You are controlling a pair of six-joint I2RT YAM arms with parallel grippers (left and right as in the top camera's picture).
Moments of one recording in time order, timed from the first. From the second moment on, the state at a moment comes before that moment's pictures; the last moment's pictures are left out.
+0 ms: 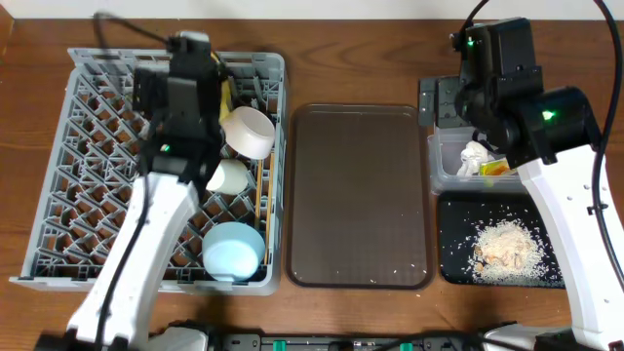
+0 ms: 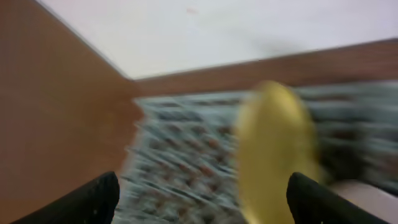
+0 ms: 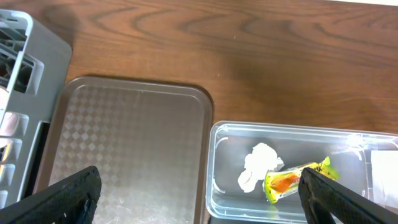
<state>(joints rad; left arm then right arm) -0.18 1.39 1.17 -0.34 -0.58 0.17 0.30 1.53 1.72 -1.09 0.15 0.19</state>
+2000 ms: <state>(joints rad) -0.18 1.25 1.17 -0.55 -0.19 -0.21 0.19 0.53 1.28 -0.80 0.21 0.05</state>
